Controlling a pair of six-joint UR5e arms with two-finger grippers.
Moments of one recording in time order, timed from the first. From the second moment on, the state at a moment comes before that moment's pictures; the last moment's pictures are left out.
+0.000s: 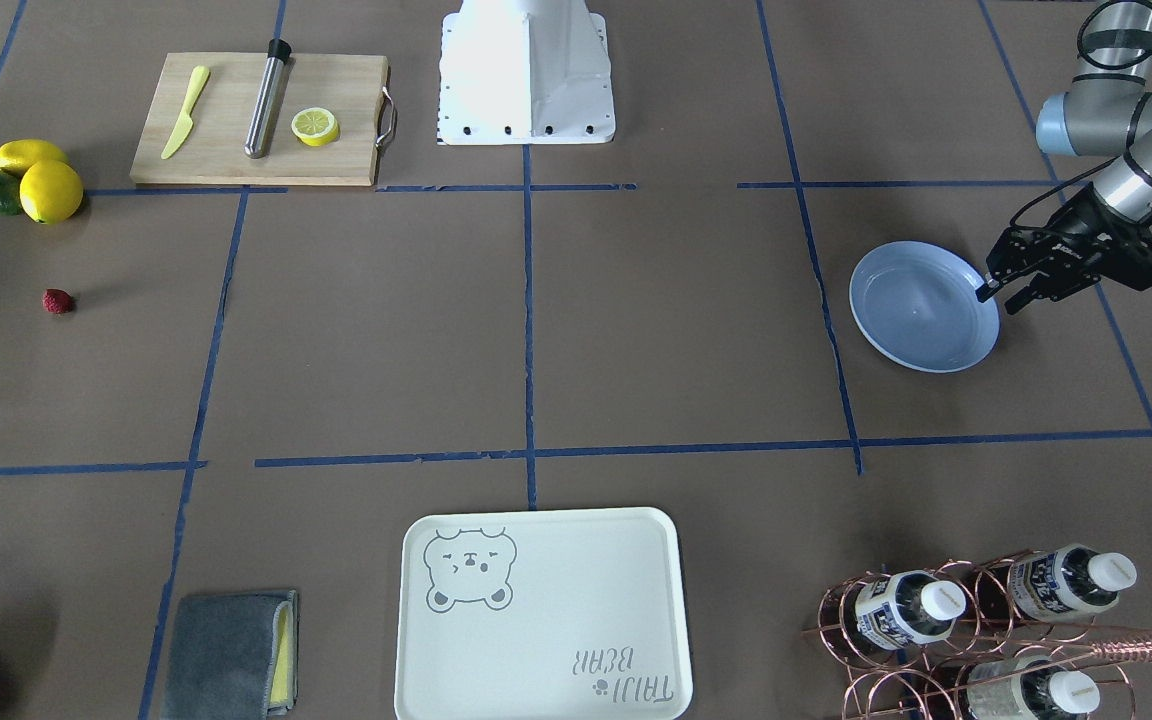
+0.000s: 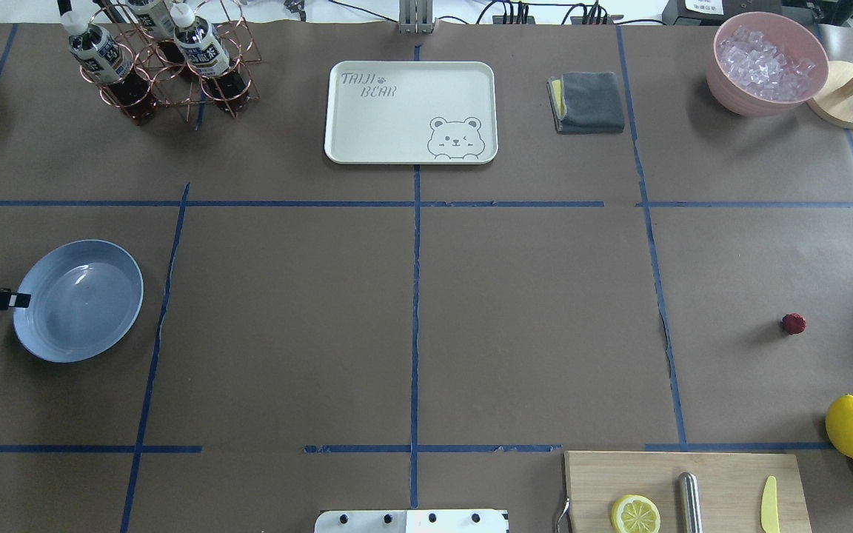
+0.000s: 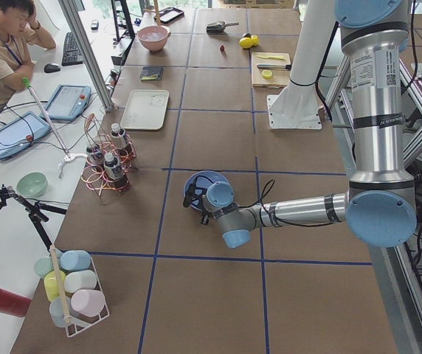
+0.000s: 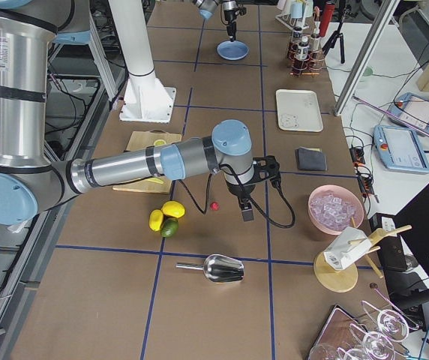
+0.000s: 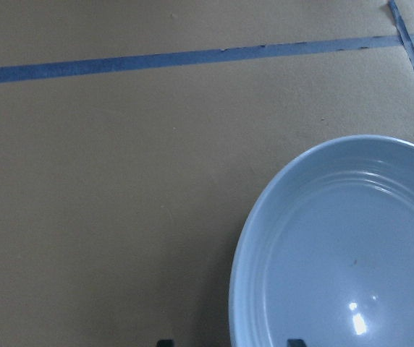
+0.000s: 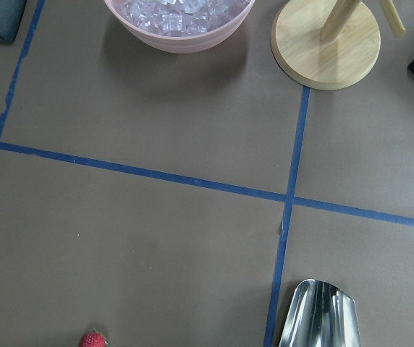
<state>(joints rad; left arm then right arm) -0.96 -1.43 -1.41 -2.87 -2.21 -0.82 1.57 -1.68 1.93 -1.53 2.36 0.03</state>
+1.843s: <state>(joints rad) -0.52 -2.05 -1.61 -2.17 -1.87 -1.35 1.57 -1.69 1.93 -1.53 2.36 0.04</state>
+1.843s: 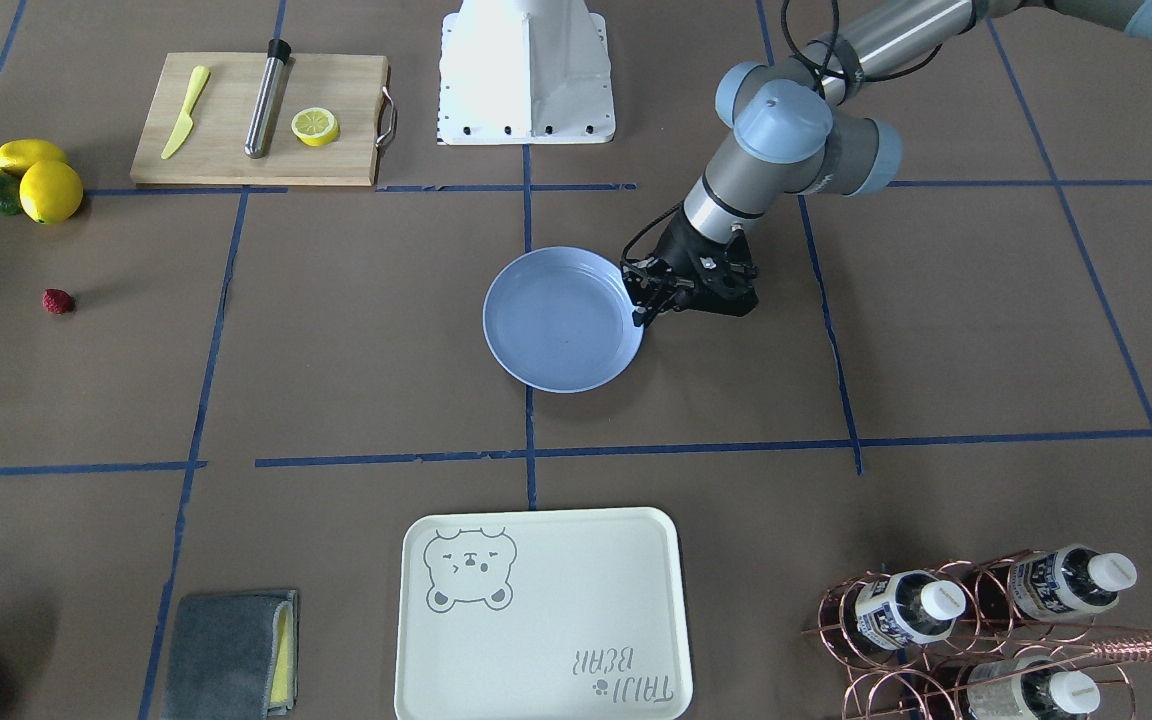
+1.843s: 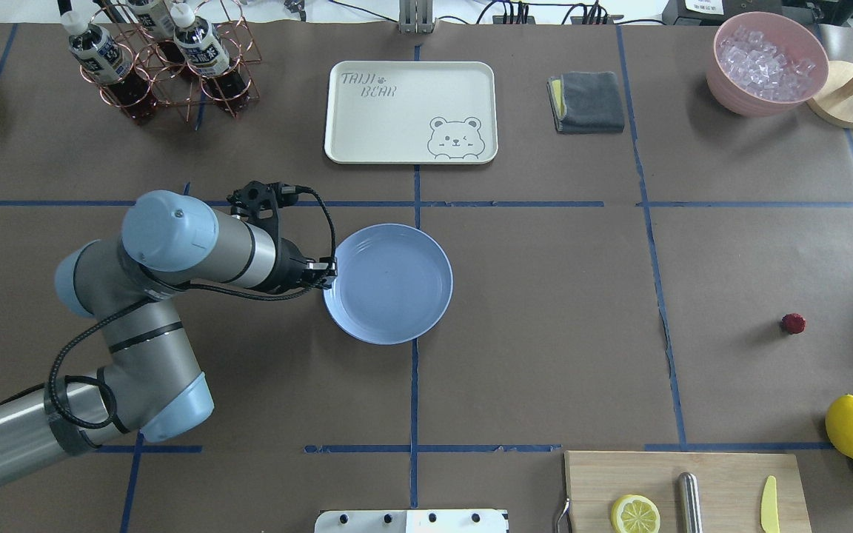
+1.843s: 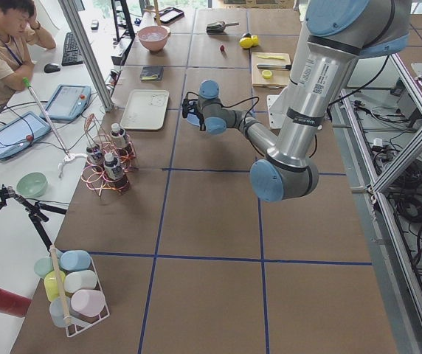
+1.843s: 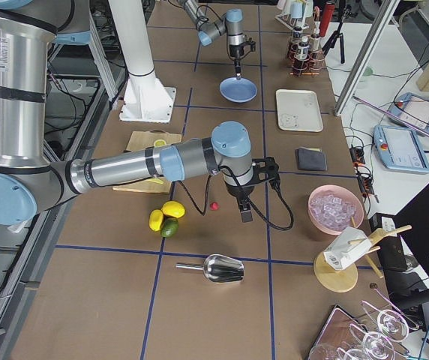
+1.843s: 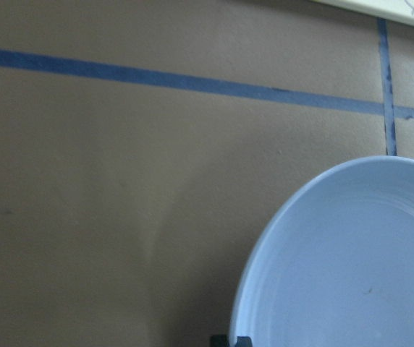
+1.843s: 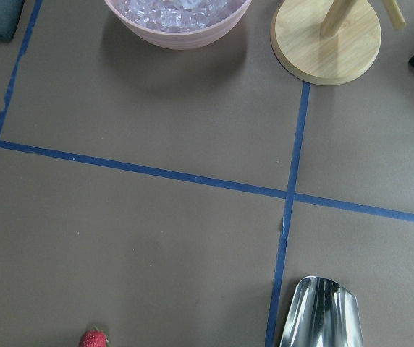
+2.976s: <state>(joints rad) -0.49 -2.05 -1.64 -2.15 -1.85 -1.32 1.57 -1.69 1.93 -1.53 2.36 0.02</state>
